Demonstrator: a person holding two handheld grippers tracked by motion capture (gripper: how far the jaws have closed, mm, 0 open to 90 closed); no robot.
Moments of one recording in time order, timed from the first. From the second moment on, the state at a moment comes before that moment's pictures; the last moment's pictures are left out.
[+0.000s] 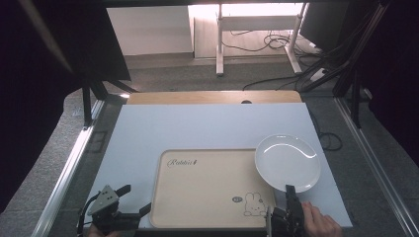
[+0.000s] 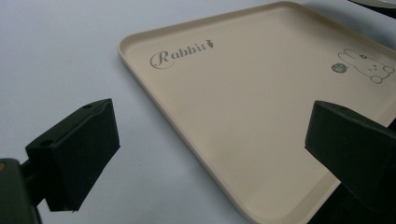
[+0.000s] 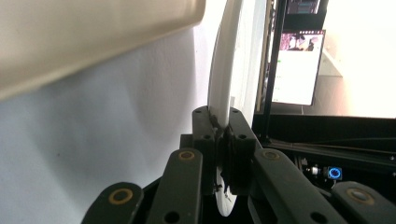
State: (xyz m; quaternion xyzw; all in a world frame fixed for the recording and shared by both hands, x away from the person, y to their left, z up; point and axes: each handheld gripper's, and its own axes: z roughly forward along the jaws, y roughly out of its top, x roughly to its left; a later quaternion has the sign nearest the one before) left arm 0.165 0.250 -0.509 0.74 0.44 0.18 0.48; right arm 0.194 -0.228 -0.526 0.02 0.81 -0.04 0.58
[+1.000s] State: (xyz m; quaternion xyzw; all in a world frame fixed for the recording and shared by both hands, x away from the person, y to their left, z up) left arm 0.165 0.251 -0.509 0.74 0.44 0.18 0.48; right arm 0.190 -0.173 -0.524 -0.05 0.82 0.01 0.58
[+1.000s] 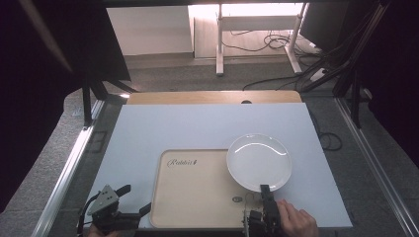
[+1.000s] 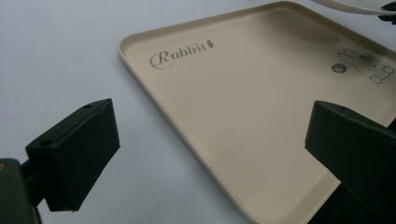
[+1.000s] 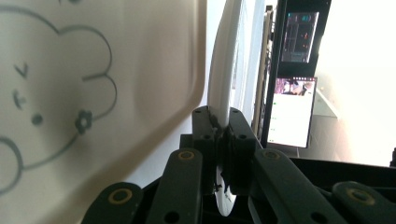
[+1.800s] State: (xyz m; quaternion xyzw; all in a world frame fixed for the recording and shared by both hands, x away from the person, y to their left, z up) left arm 0.165 0.251 -0.509 0.74 0.44 0.18 0.48; right arm 0.182 -0.131 -0.533 -0.10 0.82 0.05 0.56
